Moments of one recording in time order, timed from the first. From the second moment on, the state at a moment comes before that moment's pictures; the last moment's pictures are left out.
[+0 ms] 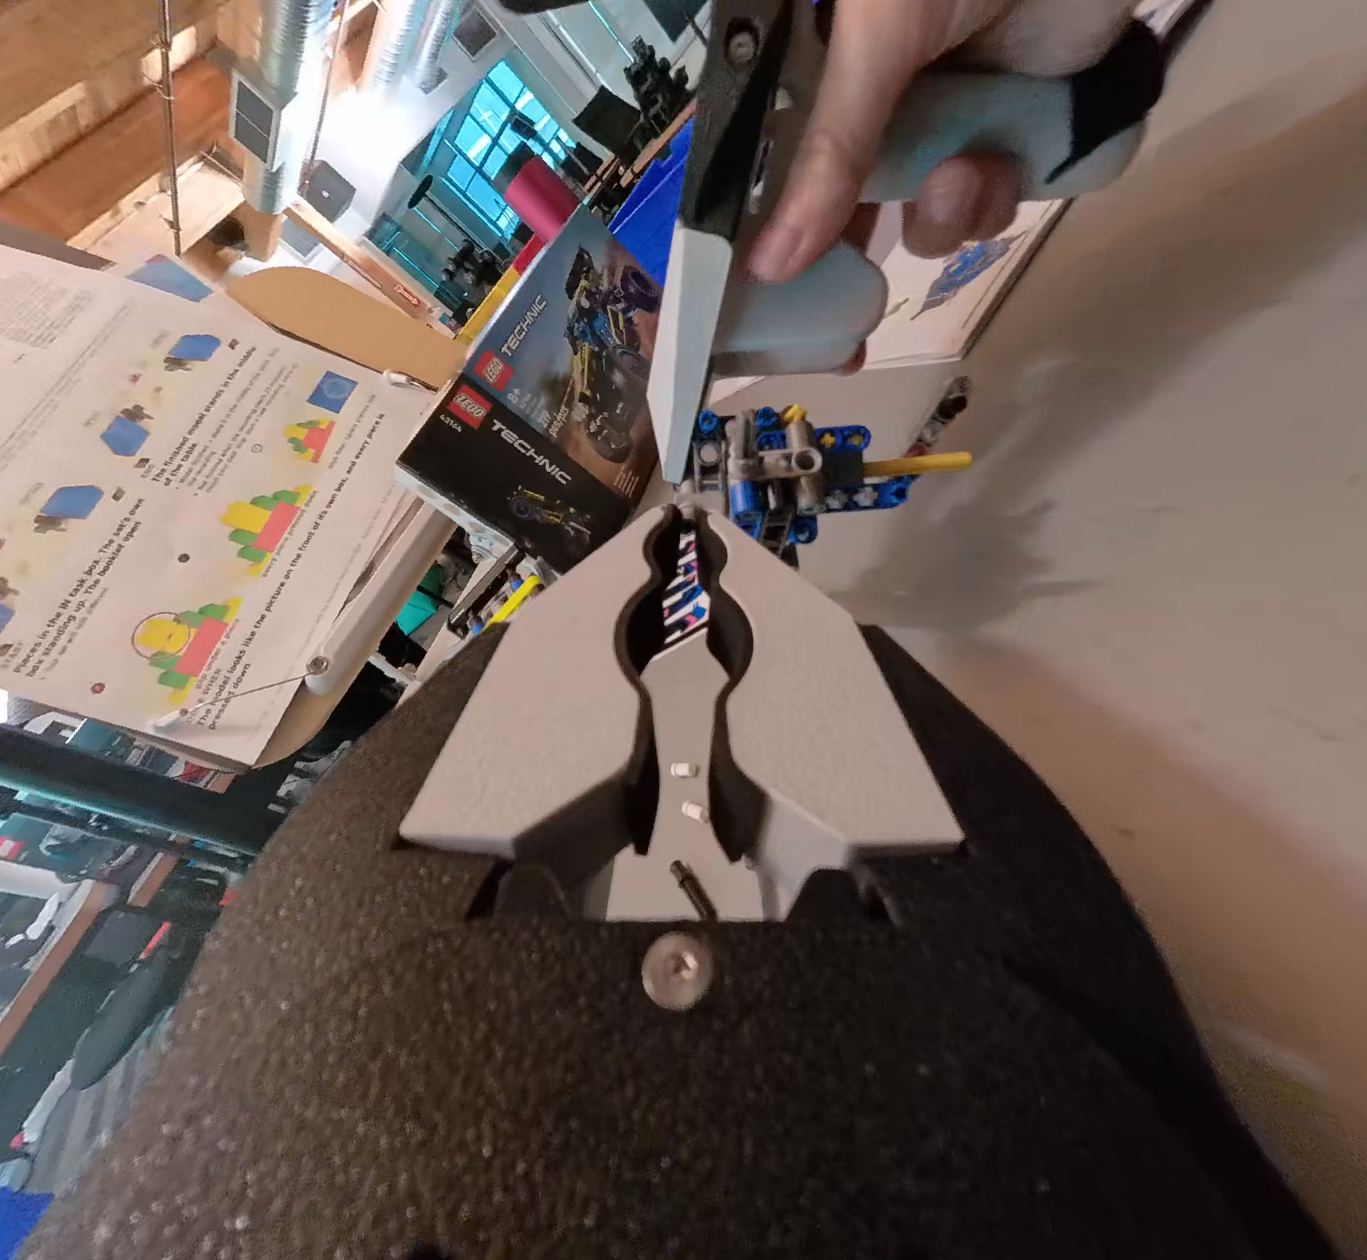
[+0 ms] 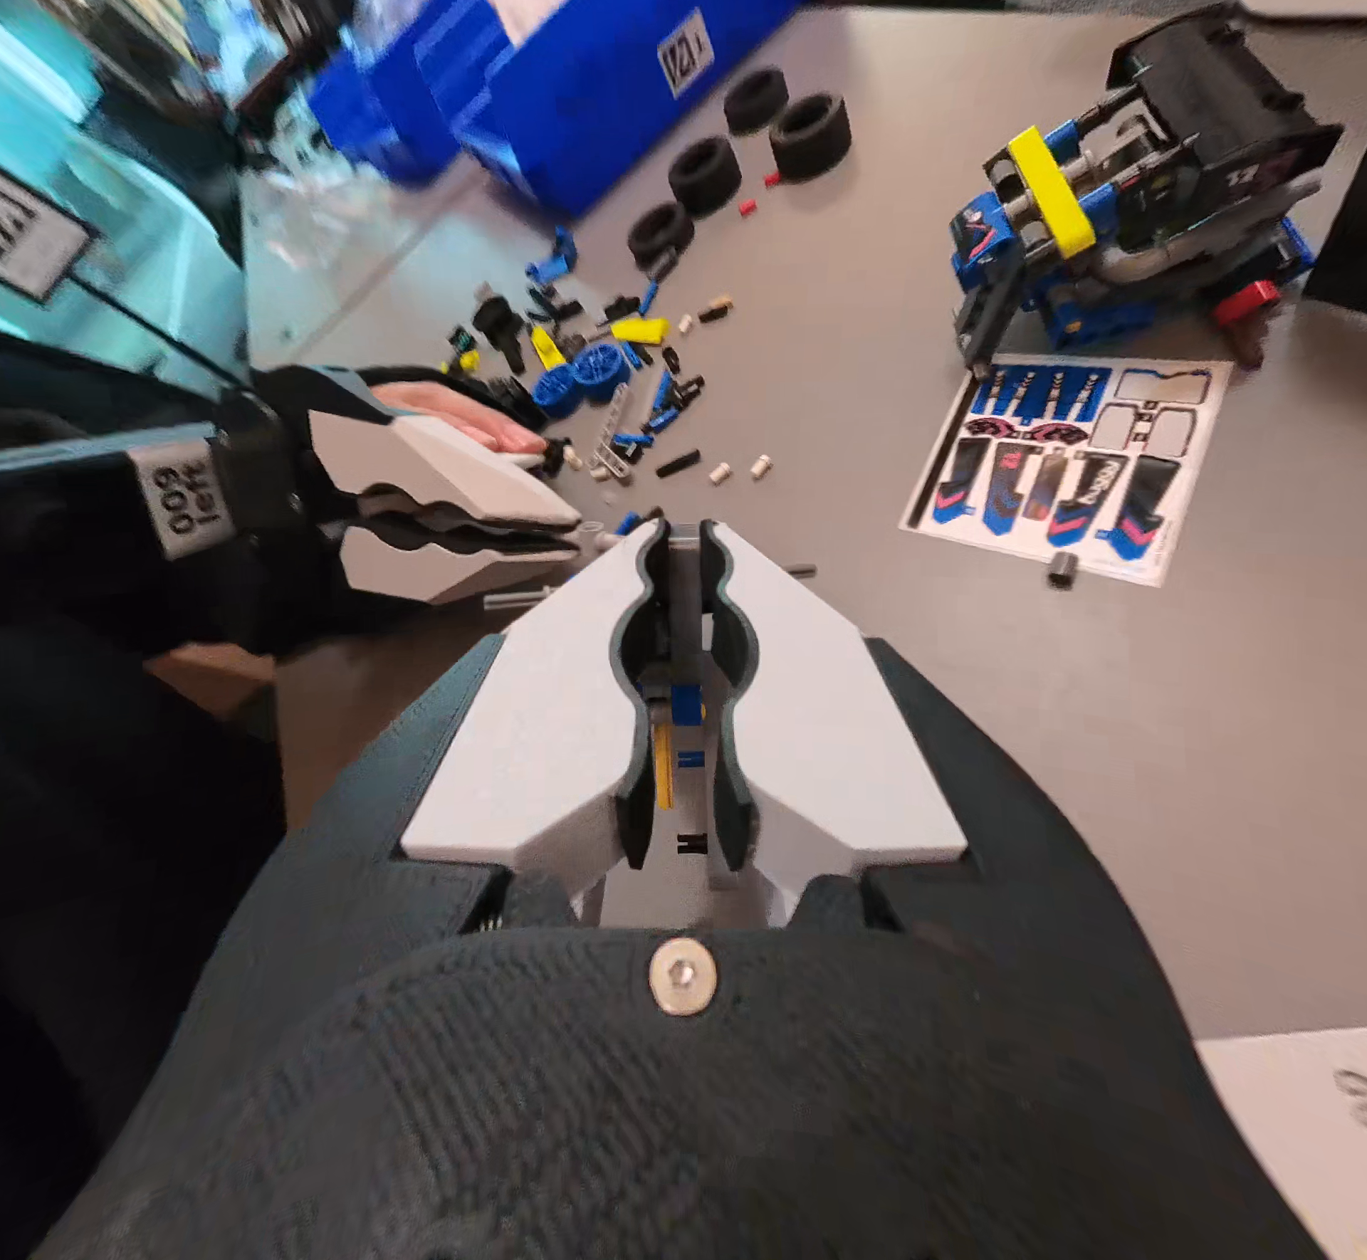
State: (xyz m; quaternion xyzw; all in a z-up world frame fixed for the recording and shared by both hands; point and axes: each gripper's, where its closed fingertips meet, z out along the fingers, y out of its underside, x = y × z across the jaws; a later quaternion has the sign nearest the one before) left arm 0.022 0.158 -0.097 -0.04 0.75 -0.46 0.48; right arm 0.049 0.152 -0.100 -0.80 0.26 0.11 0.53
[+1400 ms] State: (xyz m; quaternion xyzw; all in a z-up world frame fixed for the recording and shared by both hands) left arm 0.018 0.140 -0.124 0.05 0.79 -0.29 0.54; right arm 0.033 0.141 -0.123 -0.64 0.38 0.21 0.63
